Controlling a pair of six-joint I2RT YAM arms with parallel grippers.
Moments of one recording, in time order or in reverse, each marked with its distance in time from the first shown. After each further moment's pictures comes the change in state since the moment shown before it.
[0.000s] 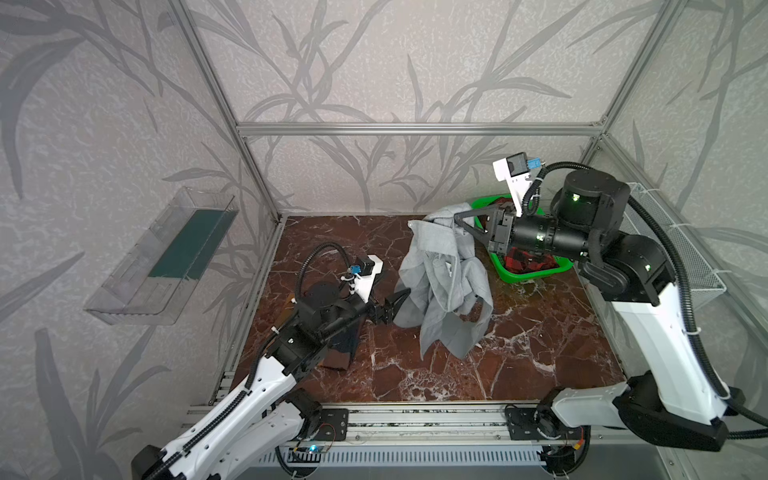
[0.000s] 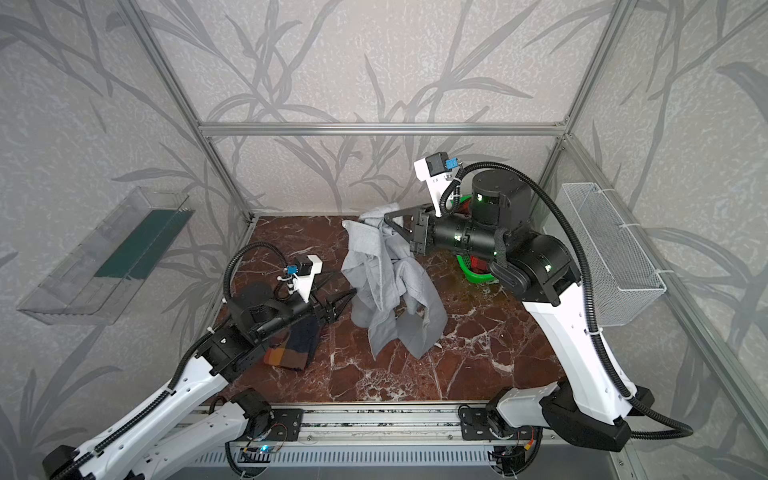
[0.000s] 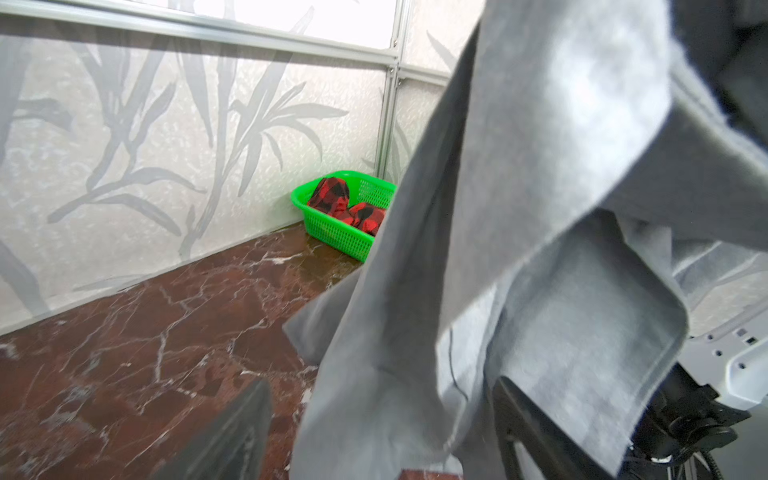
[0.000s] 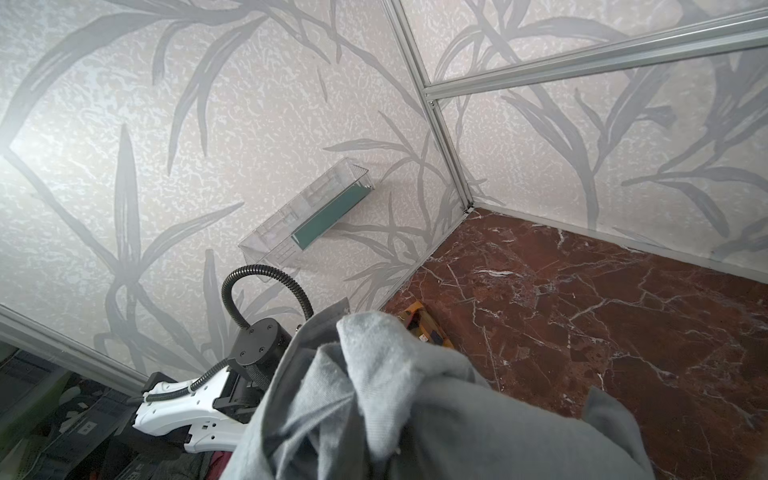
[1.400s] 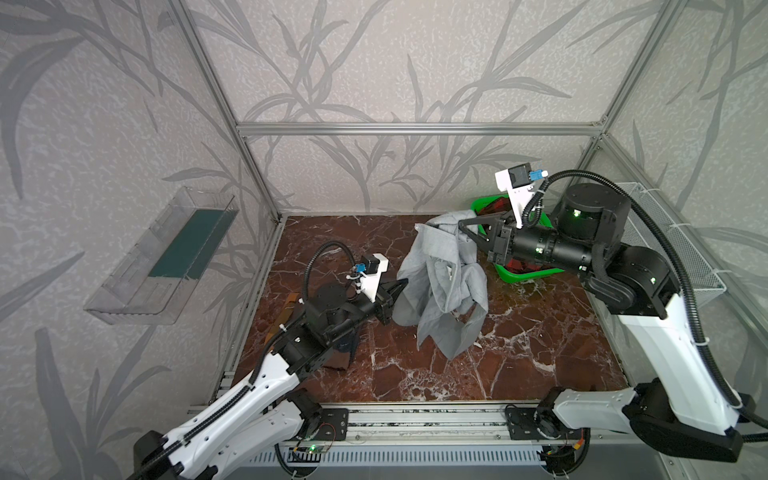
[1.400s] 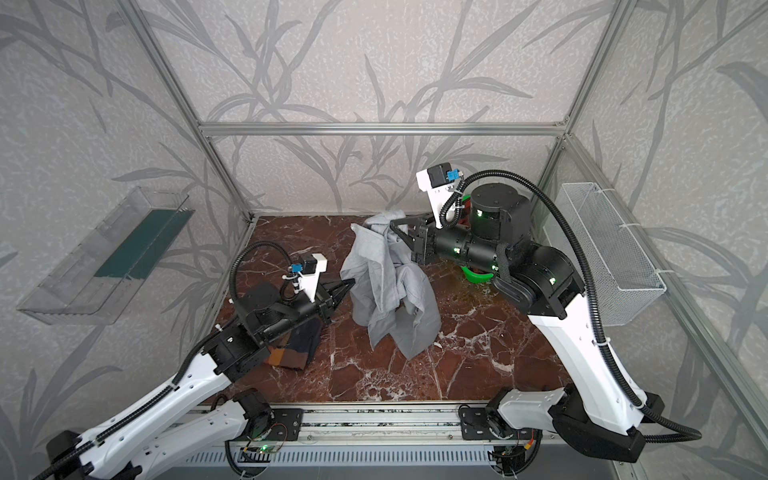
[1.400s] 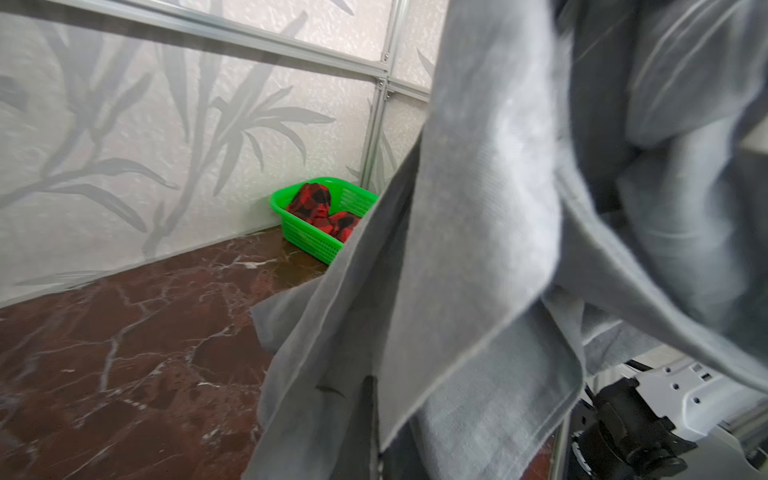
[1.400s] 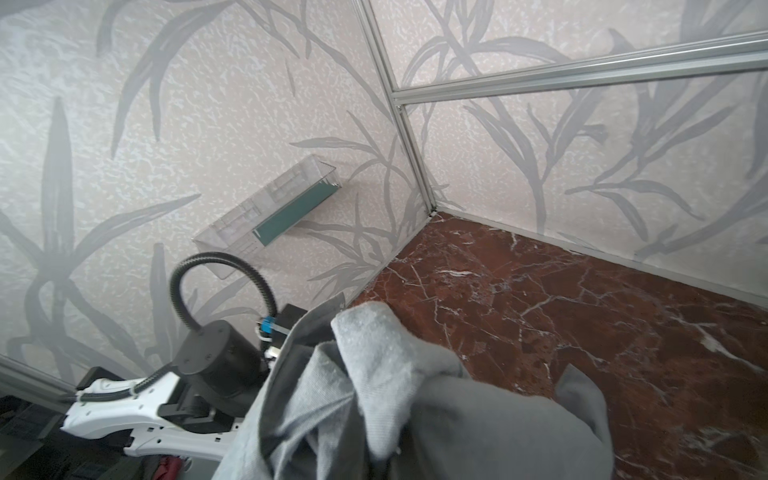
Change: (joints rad) left arm -0.061 -0.039 0.020 -0.030 -0.137 -0.080; right arm 0.053 -0.078 -0.111 -0.018 0.212 -0.084
